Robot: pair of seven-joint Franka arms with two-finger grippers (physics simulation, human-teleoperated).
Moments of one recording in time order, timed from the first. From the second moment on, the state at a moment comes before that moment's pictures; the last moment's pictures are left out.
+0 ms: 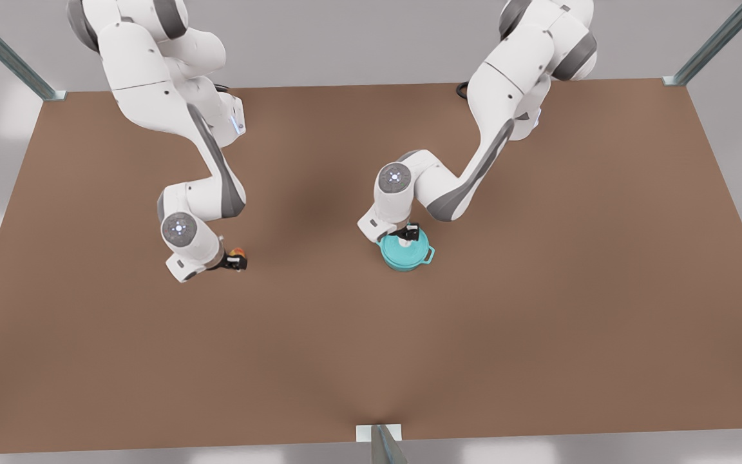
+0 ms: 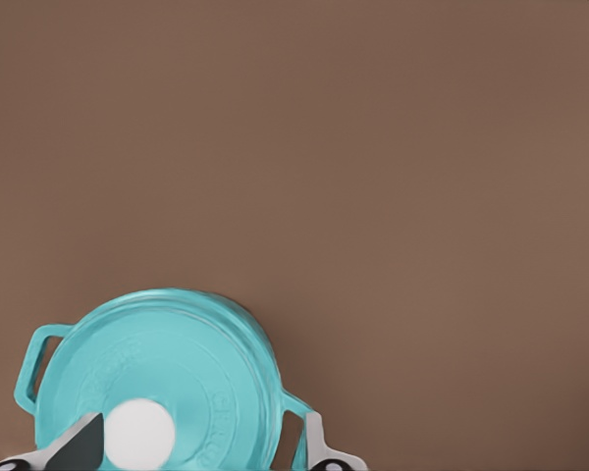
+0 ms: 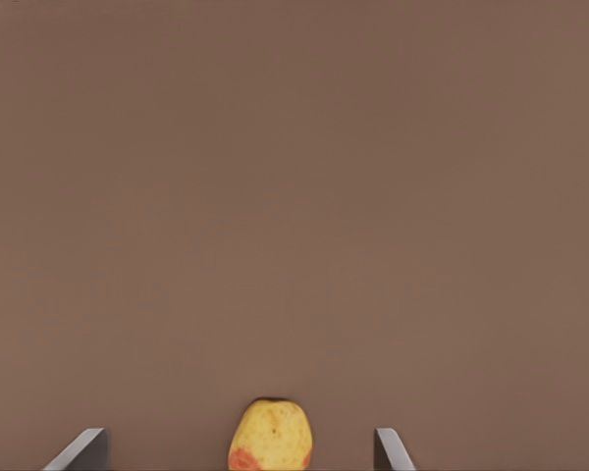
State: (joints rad) left arm -0.51 0.55 -0.30 -1.71 0.25 2.25 -0.80; right arm 0.31 0.31 -0.09 -2.11 -0.03 2.35 0.34
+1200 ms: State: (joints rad) left arm -0.45 0.49 -0.29 -1.94 0.34 2.44 -0.89; right arm 0.30 0.39 -0.06 -2.34 0.00 2.70 0.53
